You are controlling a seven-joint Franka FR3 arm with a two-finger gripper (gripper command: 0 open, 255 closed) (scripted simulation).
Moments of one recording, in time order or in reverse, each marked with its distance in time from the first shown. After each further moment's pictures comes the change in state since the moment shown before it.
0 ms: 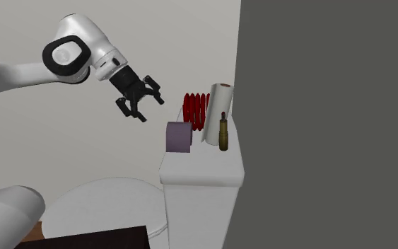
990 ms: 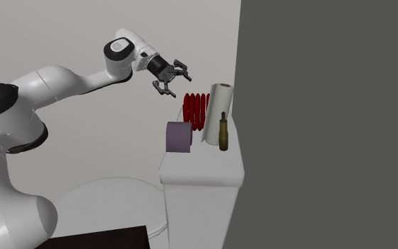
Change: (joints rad) arm -0.772 -0.114 0.384 0.894 -0.078 -0.283 0.630
